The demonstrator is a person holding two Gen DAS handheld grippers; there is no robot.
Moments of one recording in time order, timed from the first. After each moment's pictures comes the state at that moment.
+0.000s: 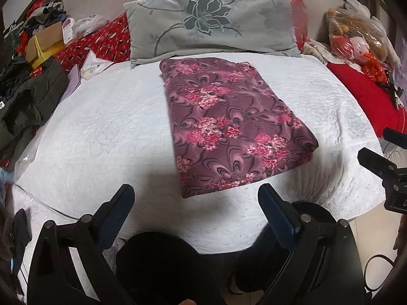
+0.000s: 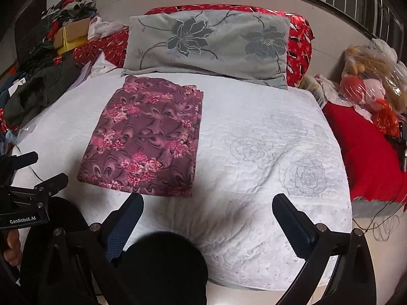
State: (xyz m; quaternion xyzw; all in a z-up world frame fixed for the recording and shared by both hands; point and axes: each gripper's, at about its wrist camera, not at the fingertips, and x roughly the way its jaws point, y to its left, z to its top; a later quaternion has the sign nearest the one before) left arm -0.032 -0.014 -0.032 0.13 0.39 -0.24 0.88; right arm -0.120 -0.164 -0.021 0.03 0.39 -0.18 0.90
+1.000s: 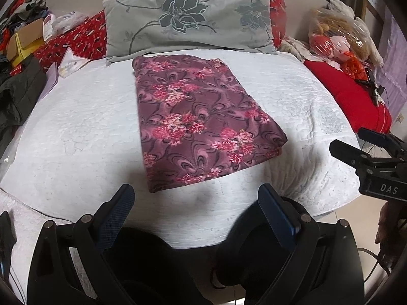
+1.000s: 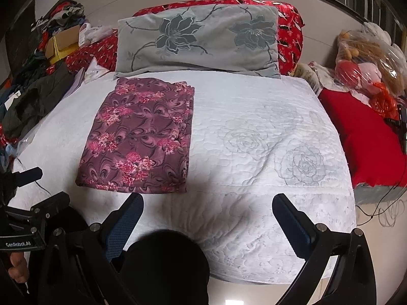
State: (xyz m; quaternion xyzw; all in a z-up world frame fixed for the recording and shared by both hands) left arm -0.046 -0.029 -0.029 0.11 0.41 -0.30 0.85; right arm -0.126 -0.180 -0.023 0.07 0.40 -0.19 0.90
